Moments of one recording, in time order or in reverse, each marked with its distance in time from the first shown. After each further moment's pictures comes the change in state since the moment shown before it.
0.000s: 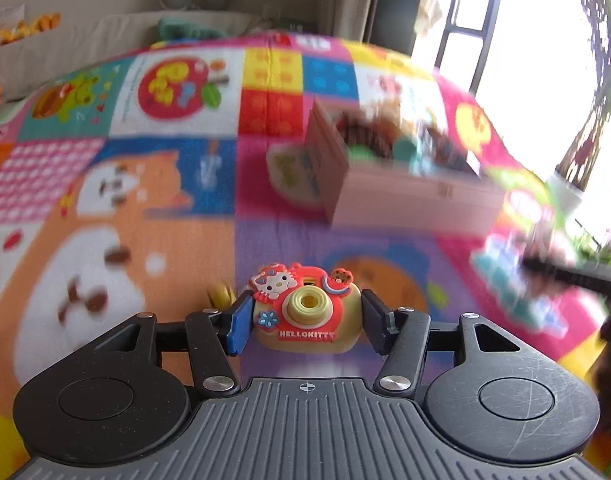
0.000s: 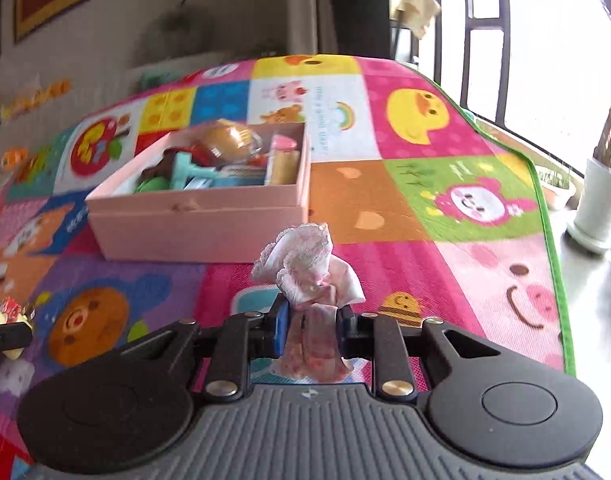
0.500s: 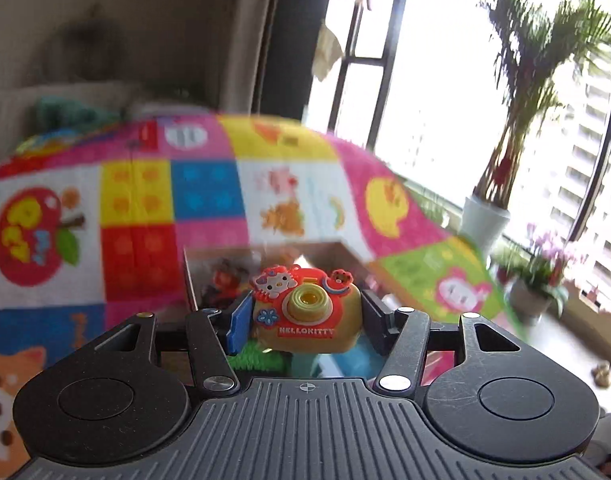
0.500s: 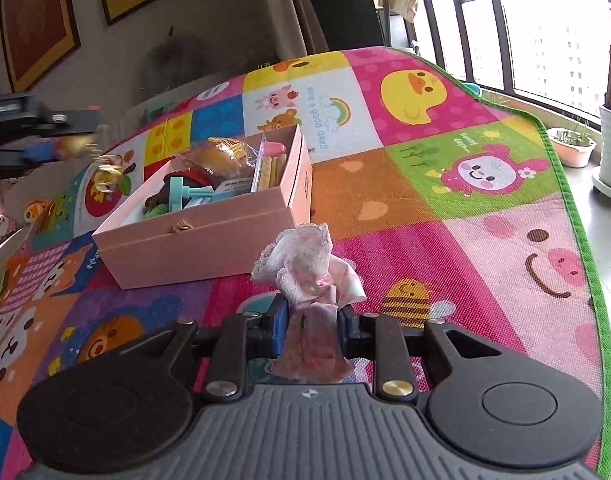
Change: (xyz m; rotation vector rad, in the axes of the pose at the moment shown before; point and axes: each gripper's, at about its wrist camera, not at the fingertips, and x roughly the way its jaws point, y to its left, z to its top) left arm 0.095 -0.060 0.126 0.175 -0.067 -0.247; right arm 0.003 -0.019 -0.006 0.099 -0.012 0.088
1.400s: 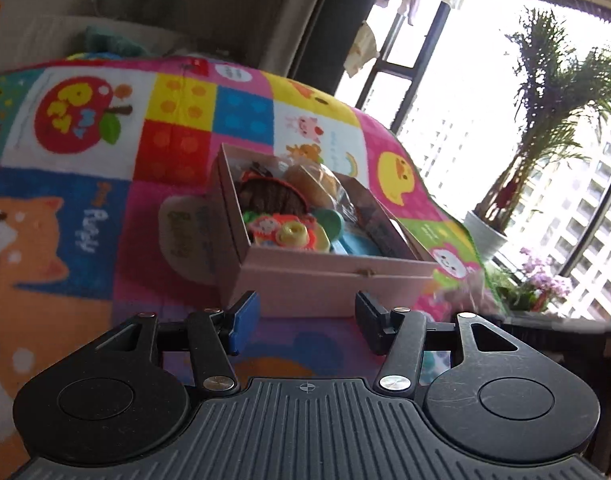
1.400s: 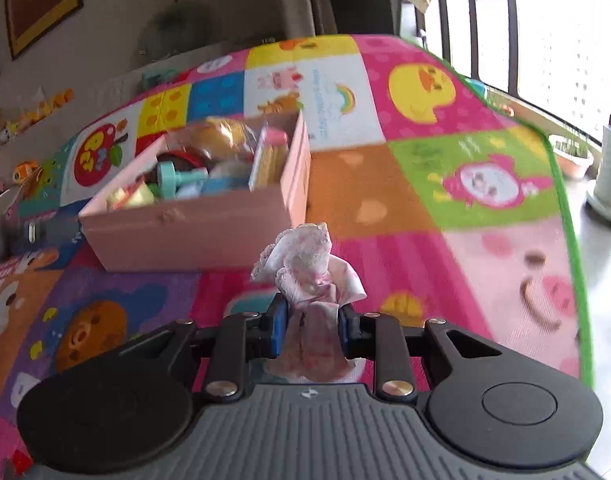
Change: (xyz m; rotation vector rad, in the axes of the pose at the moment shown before) left arm -0.055 0.019 -0.104 -0.219 -0.040 -0.059; right arm 0.006 0.015 0.042 -0.110 0.066 -0.027
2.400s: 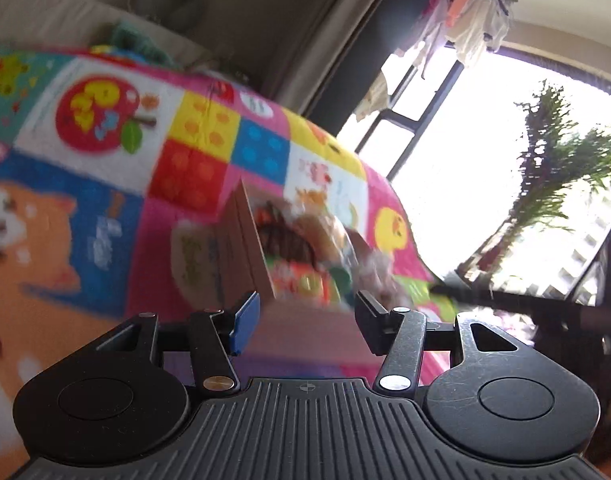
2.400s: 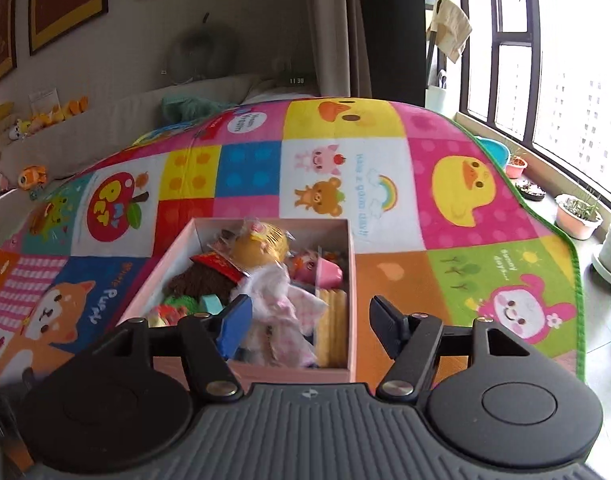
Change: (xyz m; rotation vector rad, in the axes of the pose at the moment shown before) left arm -0.015 0.024 0.033 -0.135 -0.119 -0.008; right arm 0.011 0.037 0.072 -0.093 -0.049 -0.034
